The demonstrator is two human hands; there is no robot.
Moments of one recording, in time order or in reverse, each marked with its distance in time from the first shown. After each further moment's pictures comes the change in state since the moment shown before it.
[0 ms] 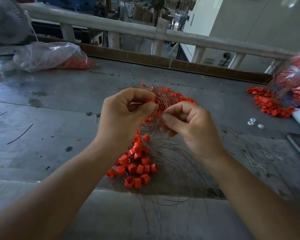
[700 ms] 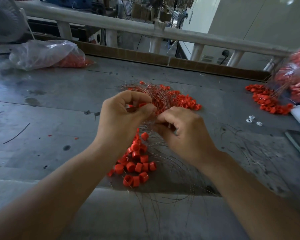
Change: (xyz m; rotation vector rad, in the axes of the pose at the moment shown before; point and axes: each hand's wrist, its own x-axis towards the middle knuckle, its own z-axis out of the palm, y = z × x) left_hand -0.003 0.001 0.006 -0.009 0.040 -0.104; right_hand -0.005 -0.001 0.002 -0.727 -0.029 -0.404
